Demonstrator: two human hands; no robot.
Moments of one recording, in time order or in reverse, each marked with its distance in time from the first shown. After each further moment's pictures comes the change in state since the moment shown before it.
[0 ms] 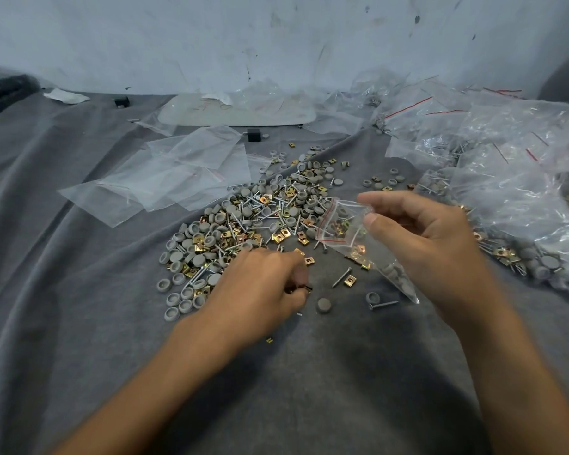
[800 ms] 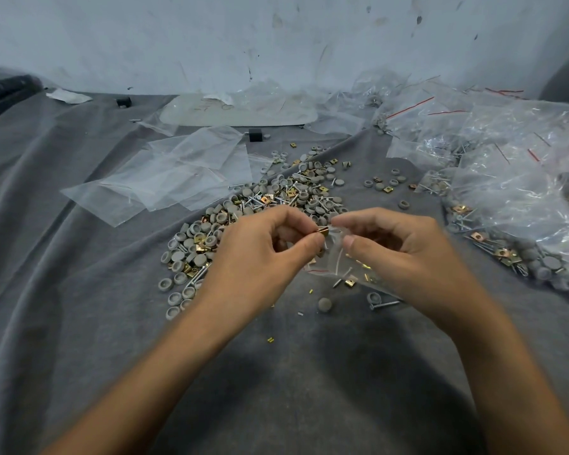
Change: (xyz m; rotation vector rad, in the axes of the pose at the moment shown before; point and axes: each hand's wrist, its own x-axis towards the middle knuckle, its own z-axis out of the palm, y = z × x) left_hand 0.008 0.003 -0.013 -0.712 0.316 -0.049; right_hand -0.005 -0.006 0.009 -0.030 -0.206 0.033
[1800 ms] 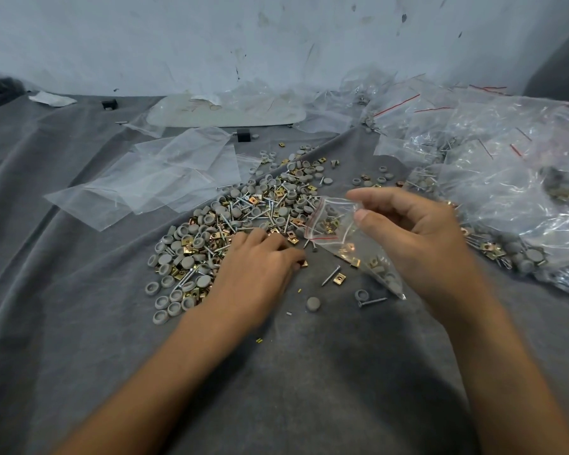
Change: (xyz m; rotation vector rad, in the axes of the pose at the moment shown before) left_hand 0.007 -0.031 0.021 0.997 -0.292 0.152; right_hand 0.003 0.009 -0.013 0.086 0.209 -0.048
